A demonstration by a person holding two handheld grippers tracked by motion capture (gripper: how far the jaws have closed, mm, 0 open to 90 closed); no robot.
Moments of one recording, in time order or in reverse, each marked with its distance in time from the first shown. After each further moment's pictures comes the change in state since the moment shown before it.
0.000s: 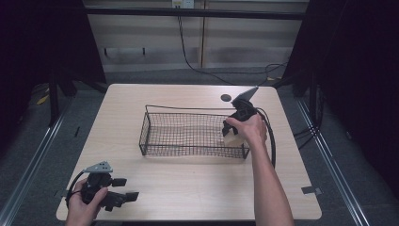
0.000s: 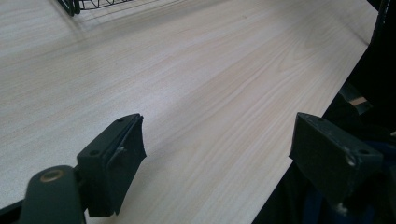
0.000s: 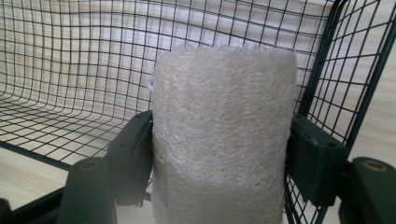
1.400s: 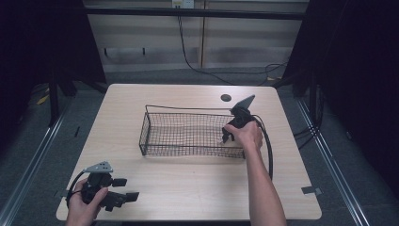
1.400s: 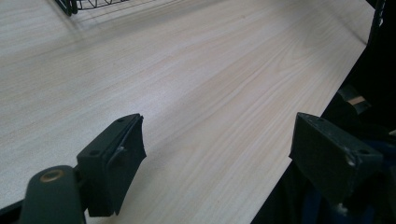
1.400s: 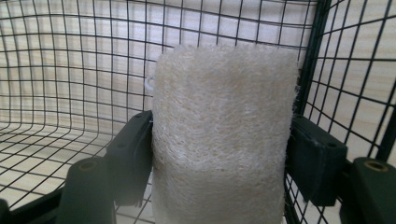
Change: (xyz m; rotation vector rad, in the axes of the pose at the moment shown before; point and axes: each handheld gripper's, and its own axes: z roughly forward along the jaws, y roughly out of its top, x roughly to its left) left arm 0.000 0.000 0.000 -0.001 -0.008 -0.002; right arm -0.005 -0.003 0.032 0.054 -0.086 0.070
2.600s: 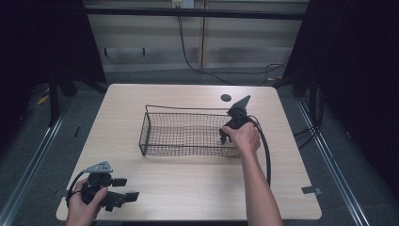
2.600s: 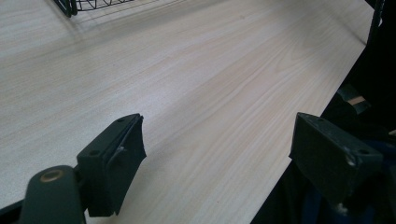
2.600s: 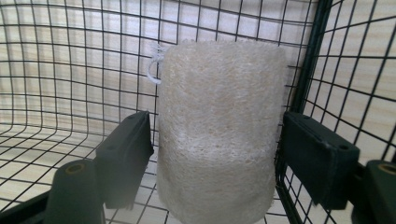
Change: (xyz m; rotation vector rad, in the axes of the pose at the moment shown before) left arm 0.000 0.000 0.000 0.000 -0.001 0.005; right arm 0.010 -0.001 0.003 0.004 -0.059 -0.018
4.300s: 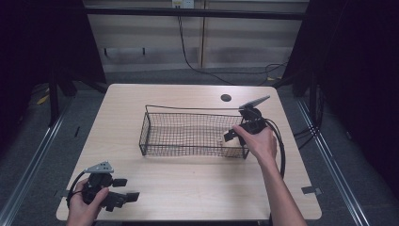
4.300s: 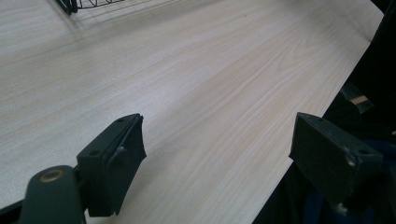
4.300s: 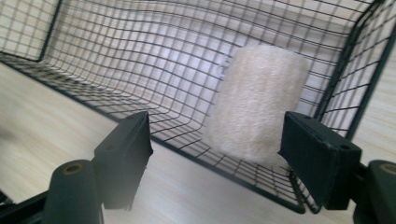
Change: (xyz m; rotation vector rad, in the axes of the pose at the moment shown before) left arm 0.000 0.000 0.001 0.006 0.009 0.002; right arm -0.020 -0.051 -0.049 -0.271 0.259 -0.220
